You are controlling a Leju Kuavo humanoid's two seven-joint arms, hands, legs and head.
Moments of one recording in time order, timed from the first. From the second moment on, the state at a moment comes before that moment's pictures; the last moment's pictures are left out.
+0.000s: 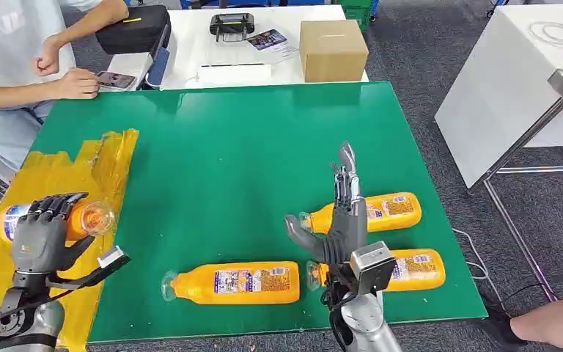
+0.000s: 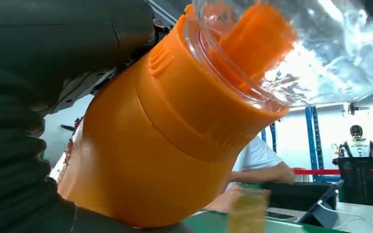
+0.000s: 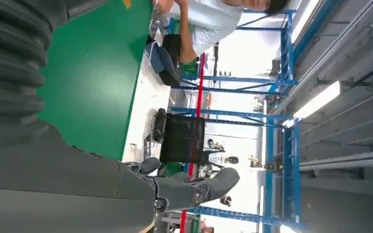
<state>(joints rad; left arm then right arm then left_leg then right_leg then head) -0.11 0.08 0.30 -1.32 -1.42 0.70 -0.48 -0.08 0.14 0.41 -1.59 0.08 -0.23 -0.53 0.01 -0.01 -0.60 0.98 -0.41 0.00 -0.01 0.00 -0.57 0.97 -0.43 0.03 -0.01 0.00</state>
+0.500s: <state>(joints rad) -0.08 0.08 0.32 -1.36 -1.49 0.70 -0.45 -0.08 0.13 0.41 -1.59 0.08 -0.24 -0.53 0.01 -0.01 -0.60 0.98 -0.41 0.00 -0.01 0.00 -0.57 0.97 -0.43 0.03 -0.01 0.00</state>
